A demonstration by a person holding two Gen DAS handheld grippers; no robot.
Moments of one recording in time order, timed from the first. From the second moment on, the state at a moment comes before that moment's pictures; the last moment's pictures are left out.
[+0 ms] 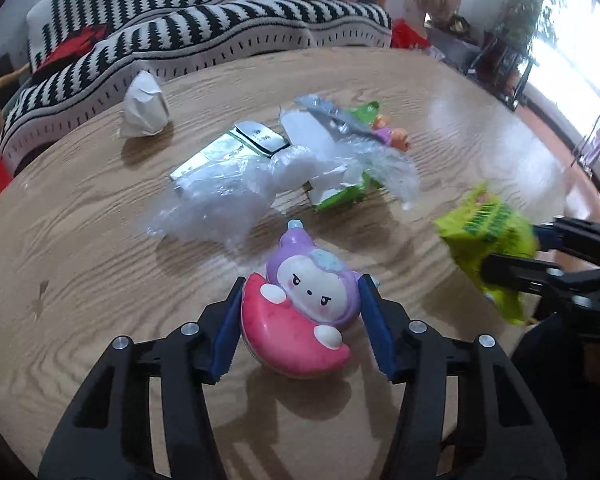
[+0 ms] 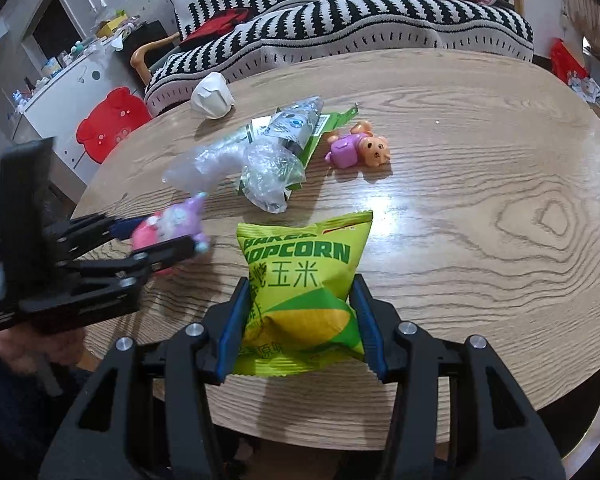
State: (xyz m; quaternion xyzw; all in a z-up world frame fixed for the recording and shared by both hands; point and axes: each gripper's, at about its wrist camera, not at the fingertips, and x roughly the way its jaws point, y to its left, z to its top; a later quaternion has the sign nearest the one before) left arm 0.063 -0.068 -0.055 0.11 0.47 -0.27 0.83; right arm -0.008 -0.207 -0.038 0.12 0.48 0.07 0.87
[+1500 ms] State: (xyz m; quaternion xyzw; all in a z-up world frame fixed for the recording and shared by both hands) left arm -0.134 -0.442 -0.038 0.15 0.47 -0.52 0.70; right arm -0.285 -0.535 0.005 0.24 0.38 -0.30 0.84
